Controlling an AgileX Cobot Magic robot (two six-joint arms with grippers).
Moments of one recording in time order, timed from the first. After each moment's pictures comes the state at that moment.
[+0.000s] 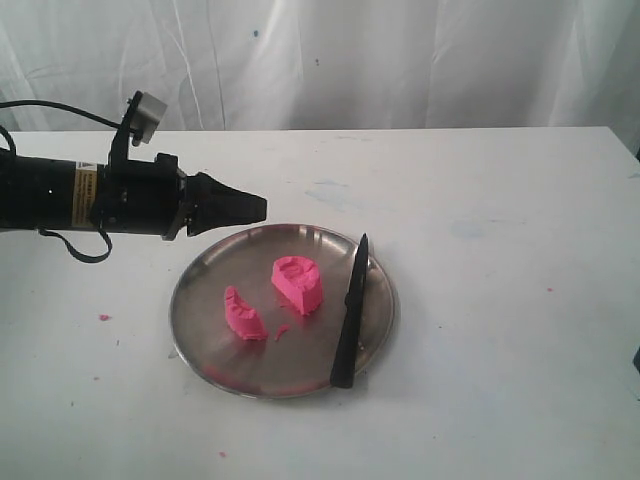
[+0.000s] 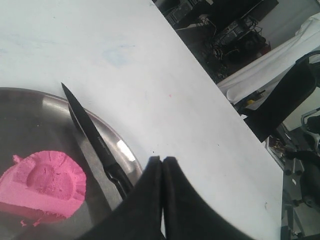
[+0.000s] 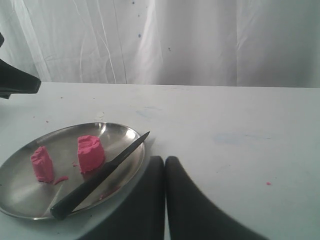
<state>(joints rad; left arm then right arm) -0.10 1.77 -0.95 1.46 -1.00 -1.63 0.36 0.01 0.00 0.01 0.16 0.06</state>
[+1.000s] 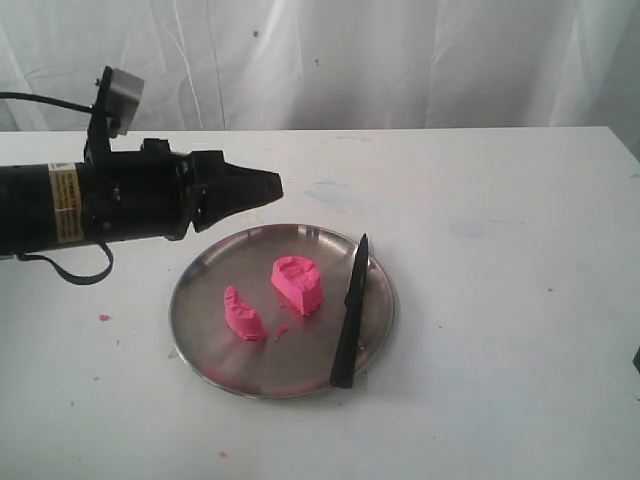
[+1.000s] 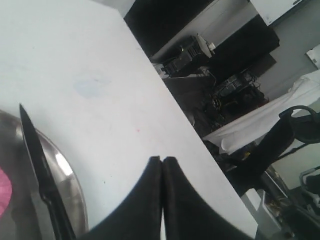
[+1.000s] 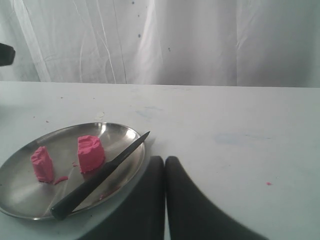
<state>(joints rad) -0.28 1.45 -0.74 1.13 -0.79 -1.60 0.36 0.01 0.00 0.01 0.16 0.06</state>
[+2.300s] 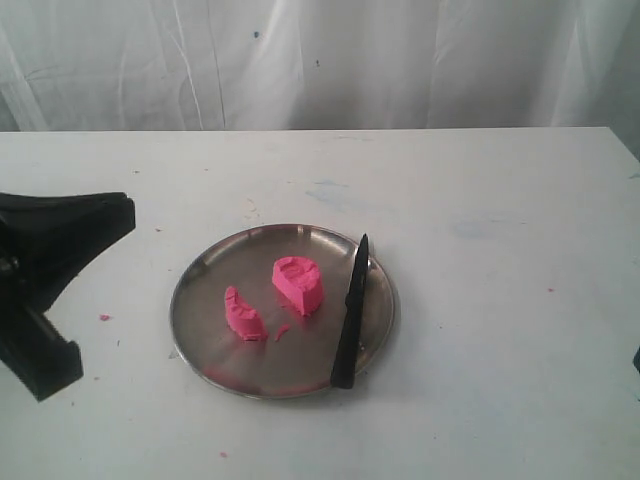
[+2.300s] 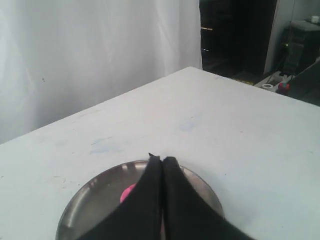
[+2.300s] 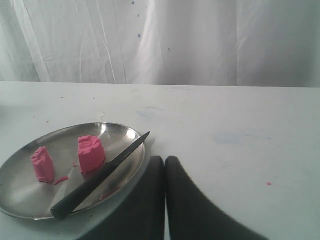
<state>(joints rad) -0.64 0.71 -0.40 0.00 -0.12 0.05 0.36 0.01 0.00 0.01 0.16 0.06</state>
